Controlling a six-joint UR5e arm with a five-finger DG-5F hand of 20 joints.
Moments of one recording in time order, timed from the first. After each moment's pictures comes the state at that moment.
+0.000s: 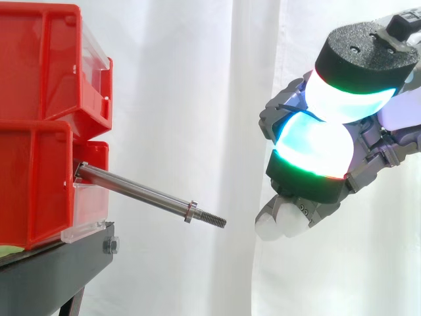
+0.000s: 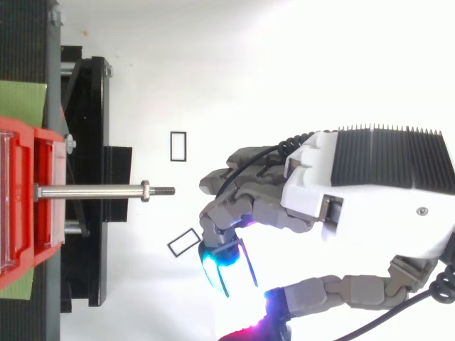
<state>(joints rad) 0.28 -2.18 -1.06 -3.29 -1.23 -0.52</state>
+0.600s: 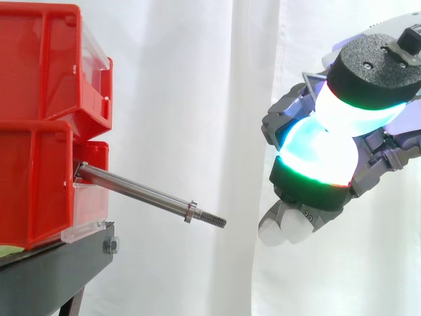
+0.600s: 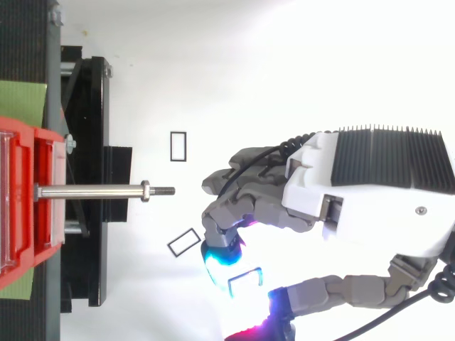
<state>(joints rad) 0.28 -2.18 -1.07 -3.30 -1.23 -0.52</state>
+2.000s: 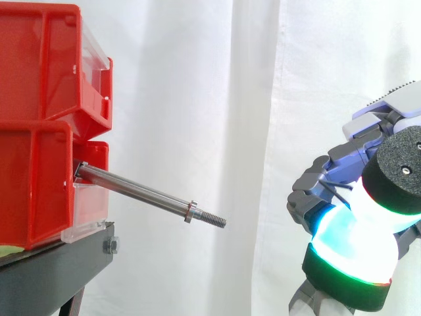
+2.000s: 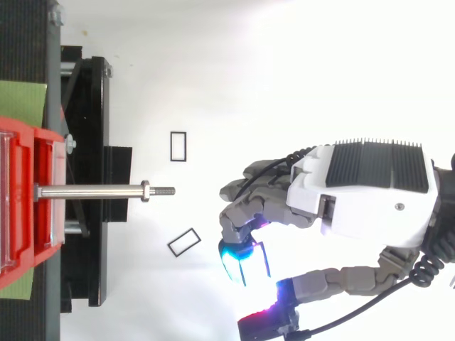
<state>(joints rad) 0.28 -2.18 -1.18 -3.24 -1.24 -0.46</state>
